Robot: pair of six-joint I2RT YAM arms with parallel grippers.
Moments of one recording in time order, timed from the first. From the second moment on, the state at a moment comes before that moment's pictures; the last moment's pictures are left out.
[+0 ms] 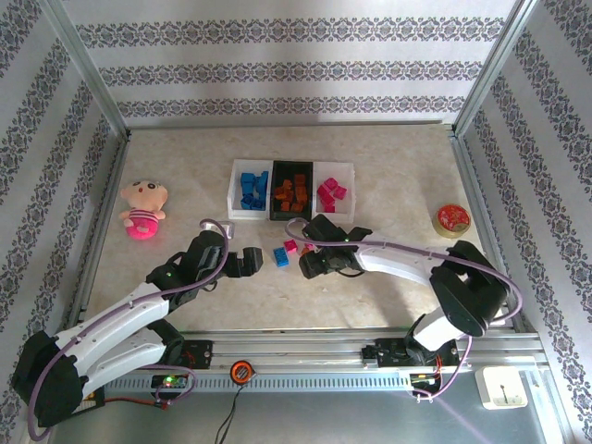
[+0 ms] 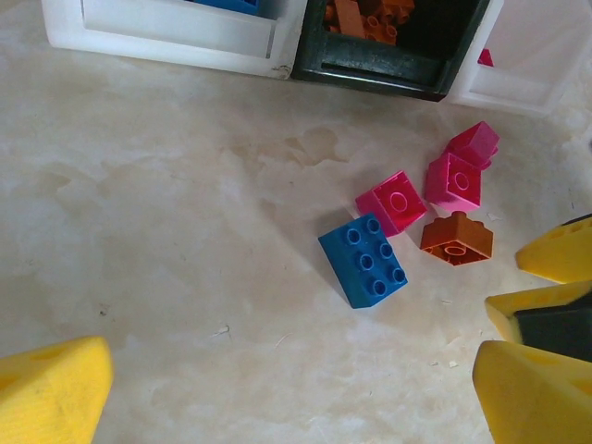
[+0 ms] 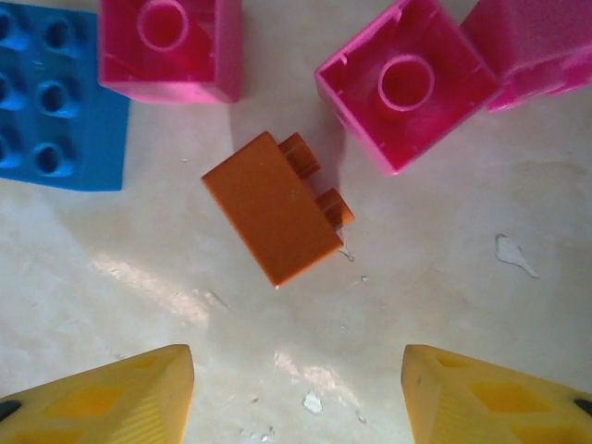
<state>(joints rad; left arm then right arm) -0.62 0.90 0.48 -0.30 -0.05 -0.61 0.81 1.59 0.87 -0.49 0.01 0.39</state>
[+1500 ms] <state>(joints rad) -0.61 0.90 0.49 -0.33 -0.07 -0.61 0.72 1.57 1.24 -0.47 0.02 0.36</state>
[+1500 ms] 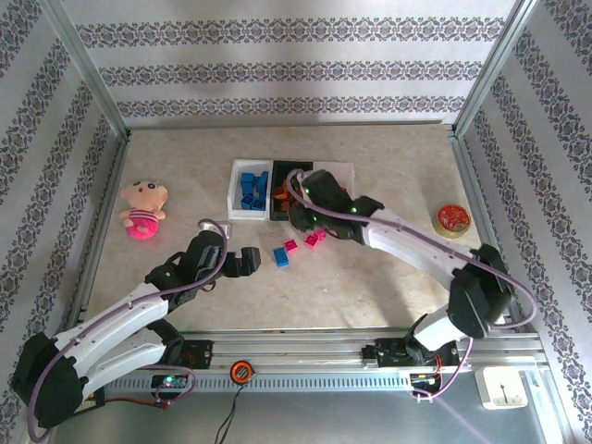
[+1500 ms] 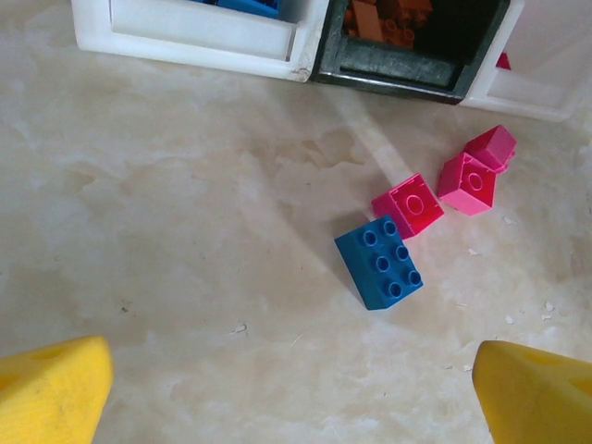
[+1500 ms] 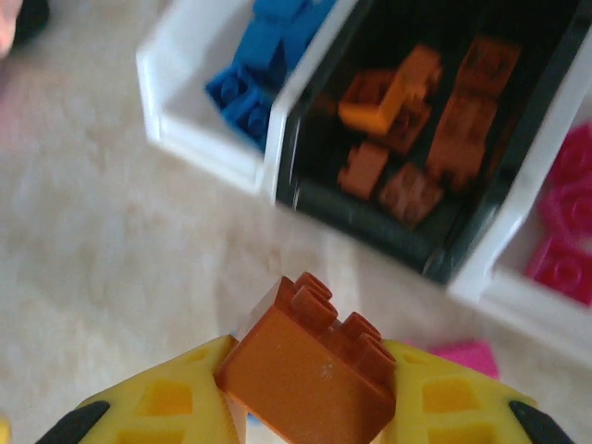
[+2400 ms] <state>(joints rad) -0.69 1.36 0.83 -0.32 0.06 -0.43 0.56 1.66 1.21 -0.38 0.06 0.47</state>
